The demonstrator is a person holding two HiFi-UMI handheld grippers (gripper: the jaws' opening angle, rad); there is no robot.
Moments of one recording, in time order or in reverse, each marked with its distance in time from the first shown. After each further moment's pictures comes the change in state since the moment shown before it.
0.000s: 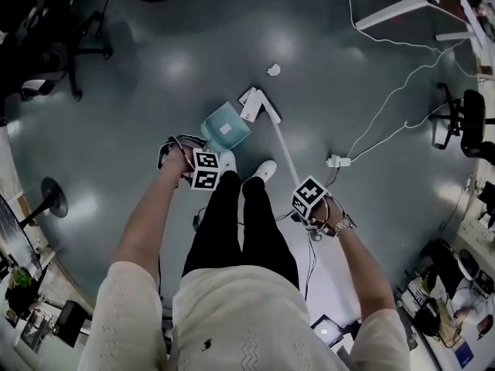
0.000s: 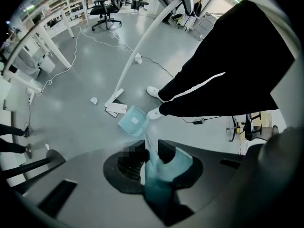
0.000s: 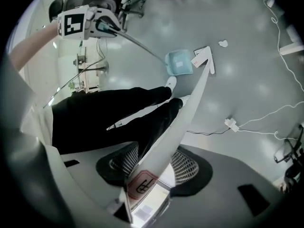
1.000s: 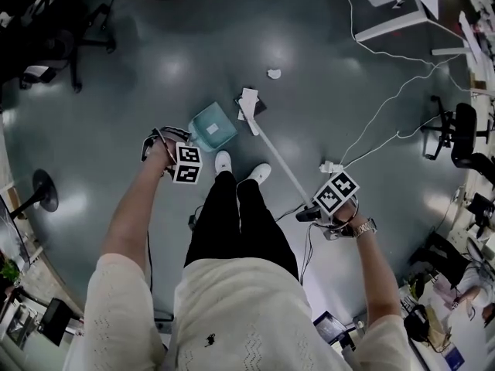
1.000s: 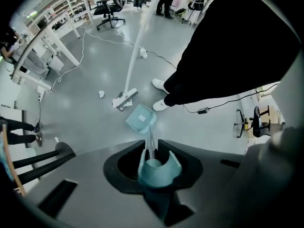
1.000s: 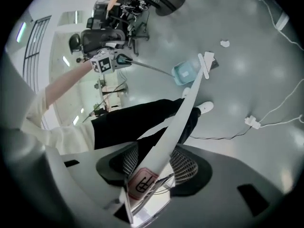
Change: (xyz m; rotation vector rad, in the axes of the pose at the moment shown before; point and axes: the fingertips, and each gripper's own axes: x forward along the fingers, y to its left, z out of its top) left arm -0.003 -0.008 -0.080 -0.019 0.034 0.100; right arm -0.070 0.052 0.001 0.057 -0.190 0.301
